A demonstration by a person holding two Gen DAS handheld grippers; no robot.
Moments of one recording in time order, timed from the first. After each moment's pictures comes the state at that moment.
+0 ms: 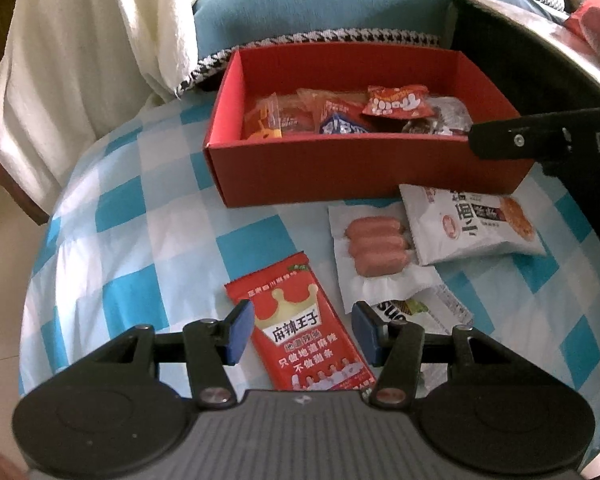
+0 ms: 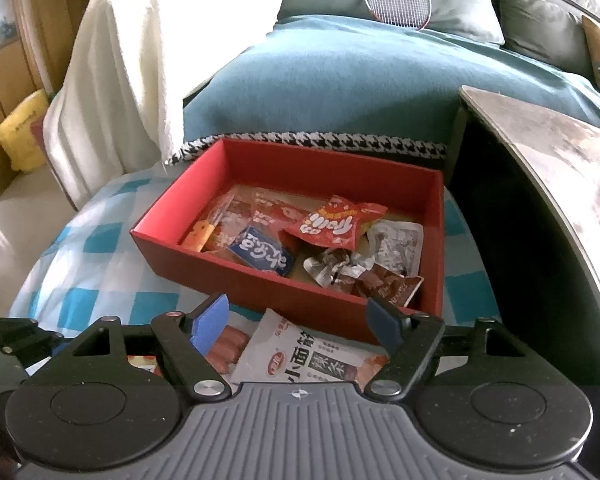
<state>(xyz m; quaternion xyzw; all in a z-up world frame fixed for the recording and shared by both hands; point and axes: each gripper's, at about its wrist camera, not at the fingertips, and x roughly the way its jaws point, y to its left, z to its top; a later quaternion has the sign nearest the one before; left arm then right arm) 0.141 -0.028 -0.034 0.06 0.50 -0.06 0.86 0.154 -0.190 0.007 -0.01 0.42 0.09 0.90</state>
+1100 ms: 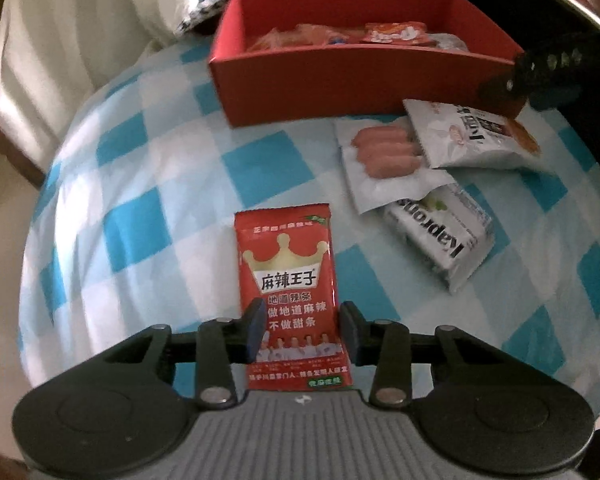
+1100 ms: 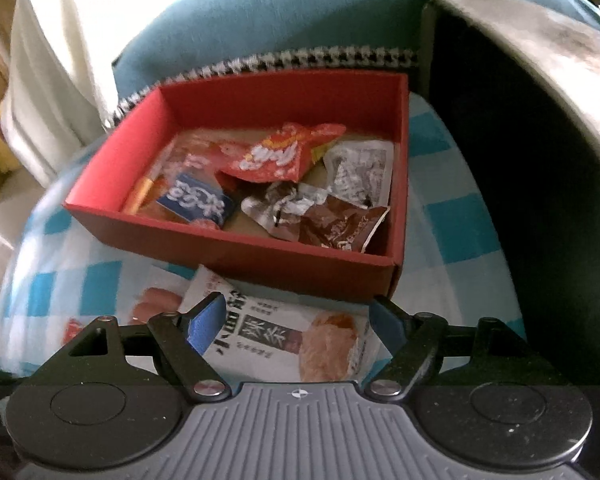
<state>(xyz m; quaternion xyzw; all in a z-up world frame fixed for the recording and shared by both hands) 0.115 -0.013 -0.052 0.07 0.55 -0.06 0.83 0.191 -0.239 -0.047 0.05 0.51 0.09 0.86</state>
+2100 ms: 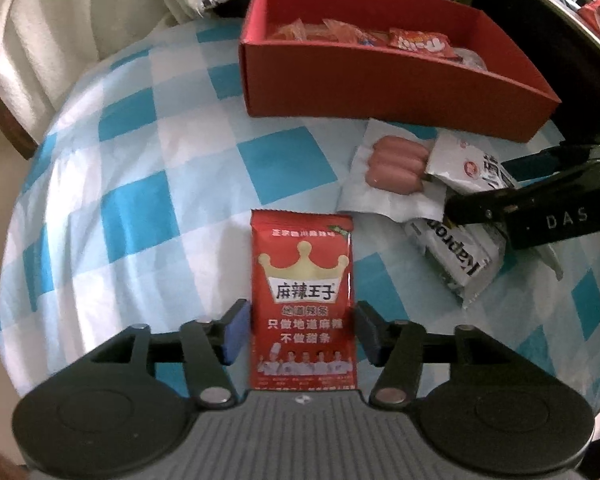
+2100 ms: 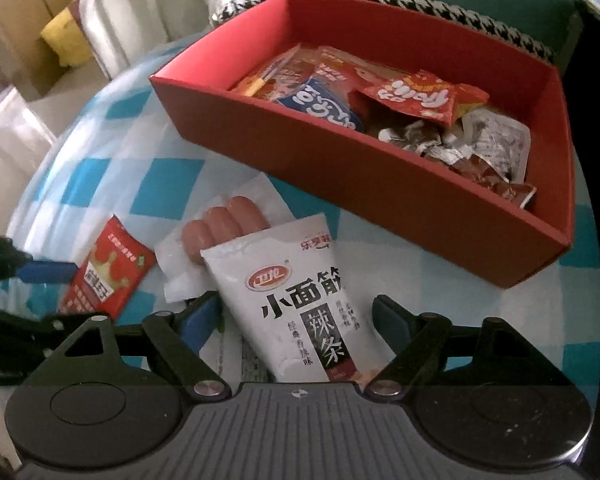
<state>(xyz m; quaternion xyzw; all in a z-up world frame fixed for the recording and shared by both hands) 0.130 0.007 -0.058 0.02 0.57 -0.07 0.82 0.172 -0.171 -0.073 -0.04 0.55 0.20 0.81</state>
